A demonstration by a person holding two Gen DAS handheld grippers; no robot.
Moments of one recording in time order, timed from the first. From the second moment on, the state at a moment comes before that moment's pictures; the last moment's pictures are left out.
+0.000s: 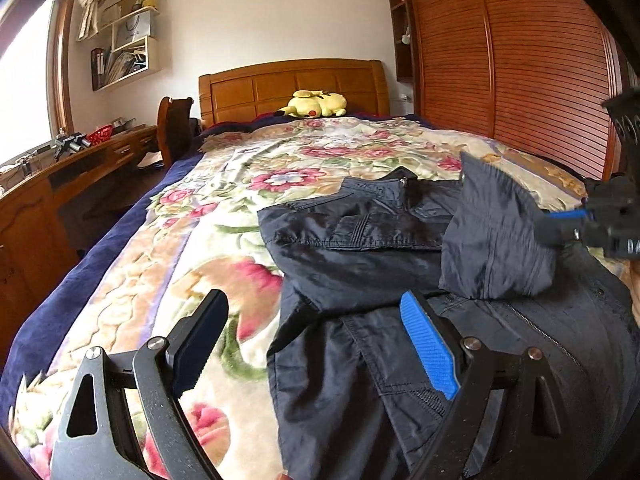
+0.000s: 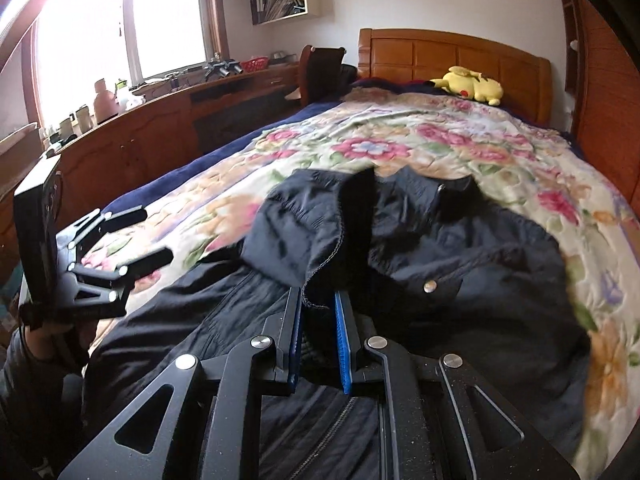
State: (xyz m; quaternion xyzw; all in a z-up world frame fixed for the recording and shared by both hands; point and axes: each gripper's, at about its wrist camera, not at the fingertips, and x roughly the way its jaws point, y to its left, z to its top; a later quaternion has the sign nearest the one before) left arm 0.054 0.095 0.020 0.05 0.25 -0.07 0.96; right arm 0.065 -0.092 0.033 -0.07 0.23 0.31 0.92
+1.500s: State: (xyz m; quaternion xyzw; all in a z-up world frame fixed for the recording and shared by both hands) left arm 0.041 -0.011 0.016 0.07 0.27 -0.18 0.95; right arm 0.123 -0.188 -0.047 -0.05 0.30 0.11 0.95
